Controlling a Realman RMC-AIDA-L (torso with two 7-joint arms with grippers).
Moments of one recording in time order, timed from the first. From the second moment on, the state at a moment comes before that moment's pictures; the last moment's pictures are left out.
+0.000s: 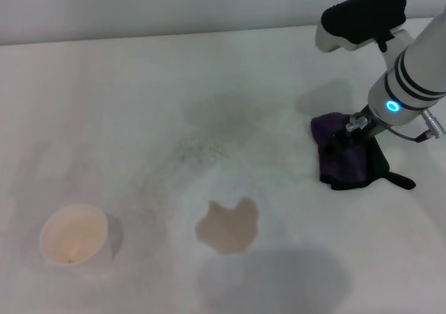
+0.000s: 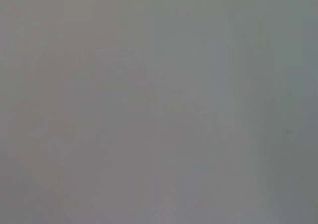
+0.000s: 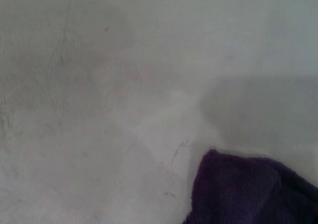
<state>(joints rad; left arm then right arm) -0.17 -2.06 0.97 0.14 0.55 1.58 -0.14 0.62 2.01 -1.62 -1.13 0.36 1.33 -0.02</state>
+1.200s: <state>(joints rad) -0.16 -2.07 0.97 0.13 0.55 1.58 -0.11 0.67 2.02 -1.71 -1.11 0.45 1.33 -0.05</state>
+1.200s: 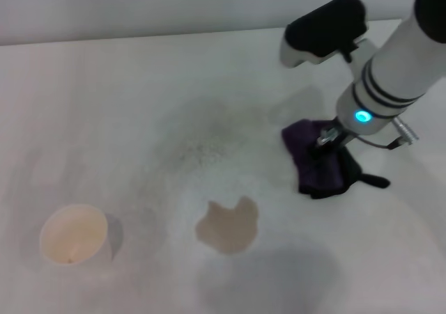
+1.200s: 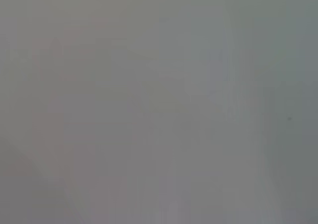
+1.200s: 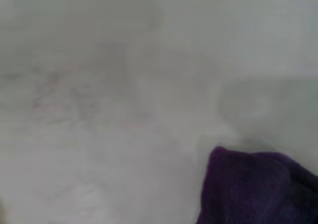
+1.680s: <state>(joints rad) -0.17 -2.07 0.97 0.13 0.54 1.57 -0.11 0.69 2.03 -1.98 -1.27 0.60 1.32 0.08</state>
